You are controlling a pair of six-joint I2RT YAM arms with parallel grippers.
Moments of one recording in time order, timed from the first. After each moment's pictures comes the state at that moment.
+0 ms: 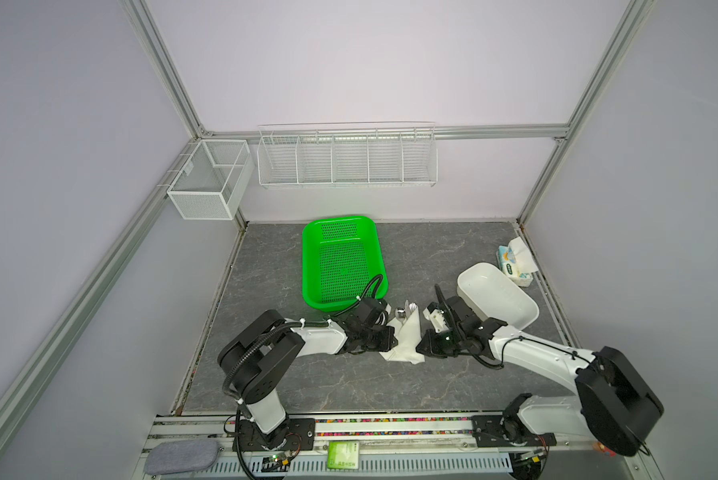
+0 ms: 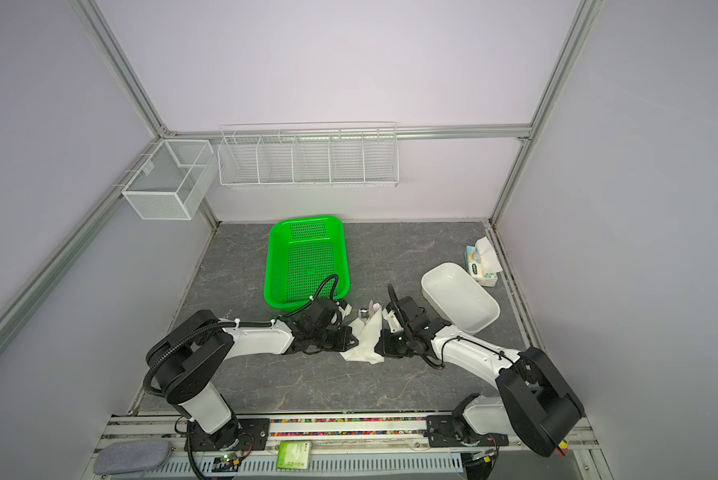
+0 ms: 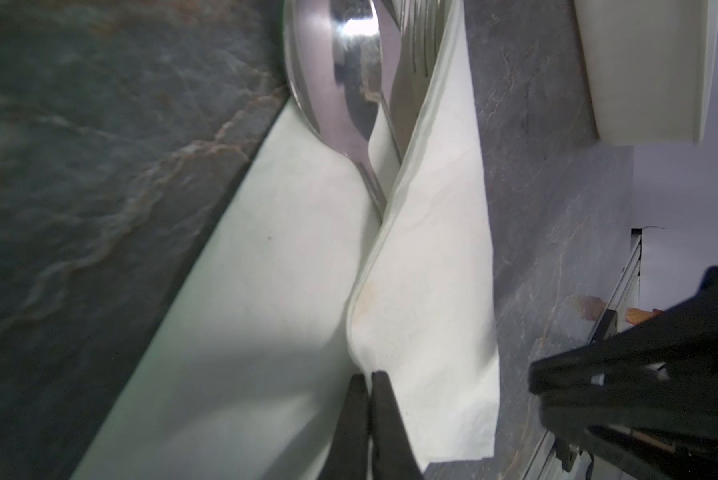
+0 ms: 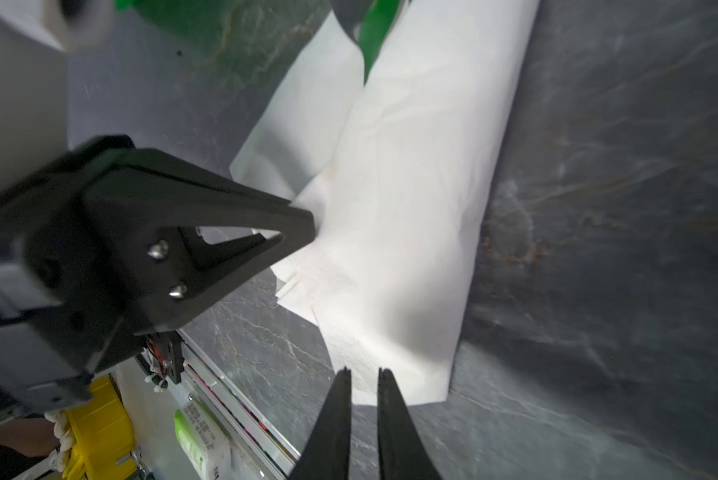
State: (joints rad) left arm -0.85 1.71 0.75 0.08 0.37 -0.71; right arm 0.61 1.30 0.61 -0.35 -0.40 0.66
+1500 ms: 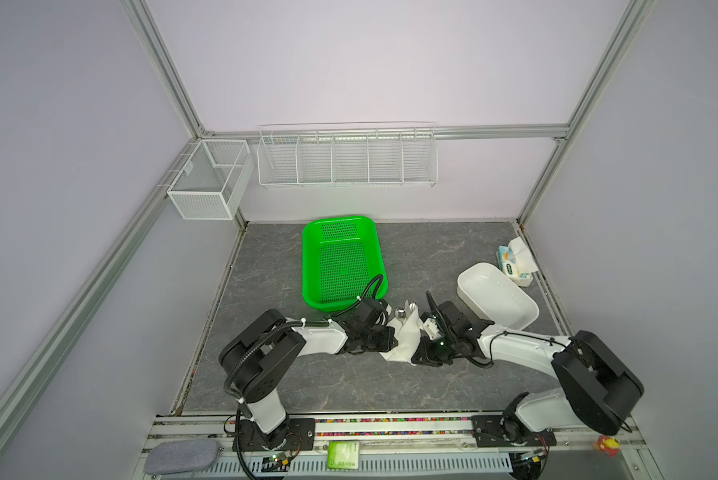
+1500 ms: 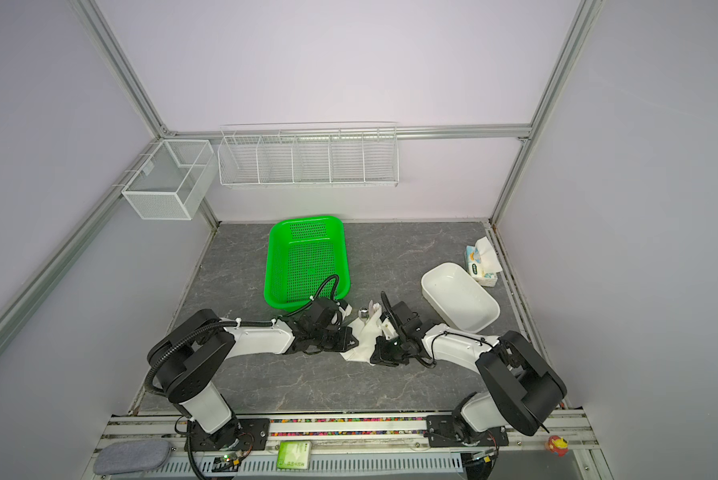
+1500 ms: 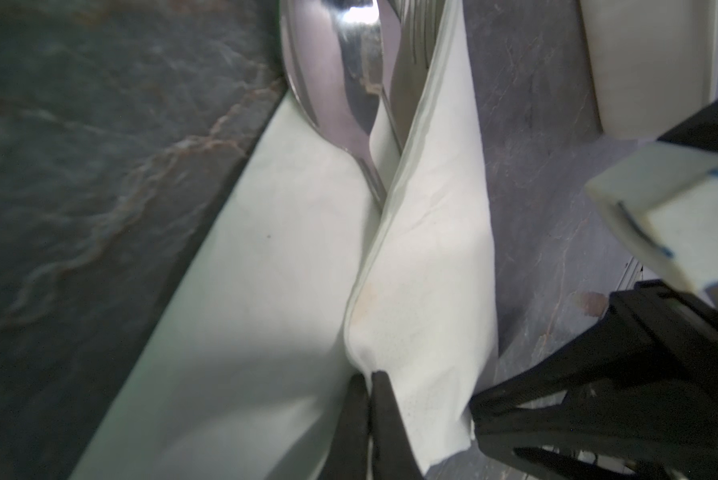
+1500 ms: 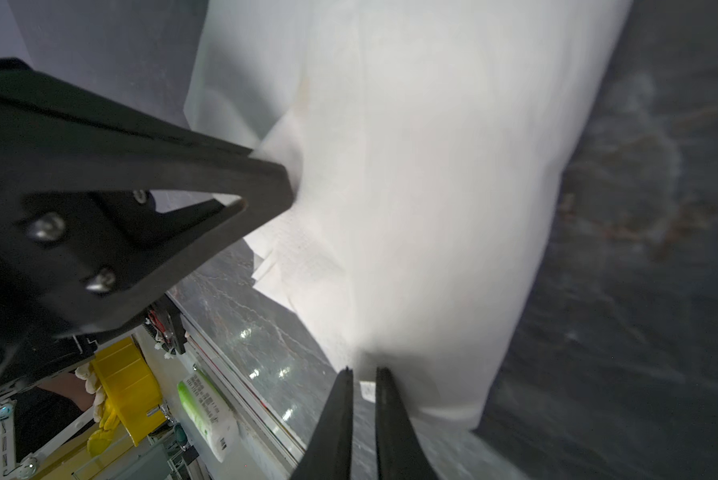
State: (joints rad) left arm -0.85 1.72 0.75 0.08 0.38 -0.69; right arm 0.67 1.44 0.59 -0.30 -0.51 0.68
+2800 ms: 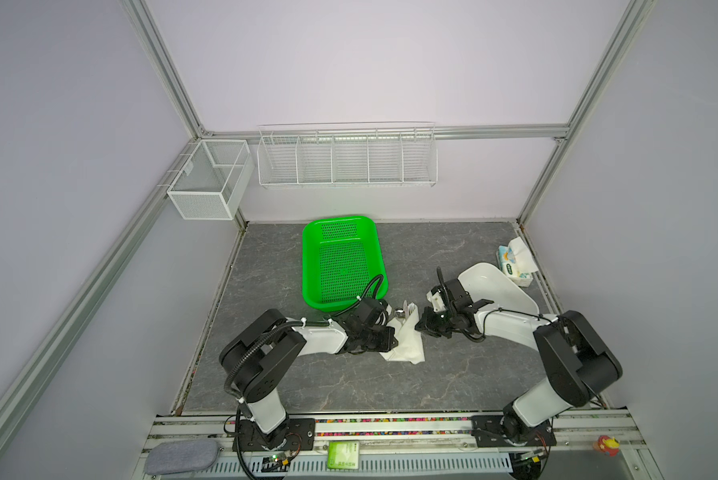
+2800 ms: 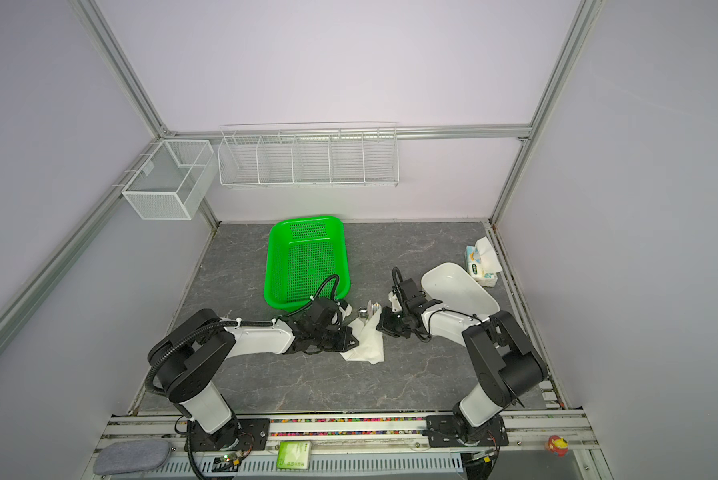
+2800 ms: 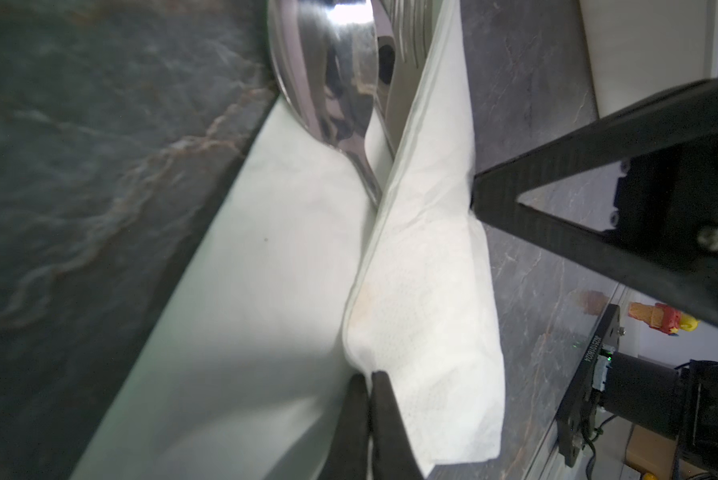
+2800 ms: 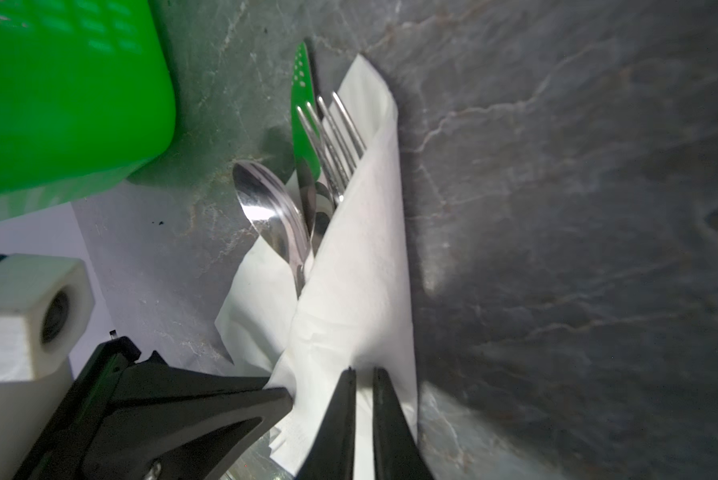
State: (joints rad) left arm -0.85 1.72 0.75 0.08 0.39 -0.69; right arm 0.49 1.59 0.75 -0.23 -0.42 0.73
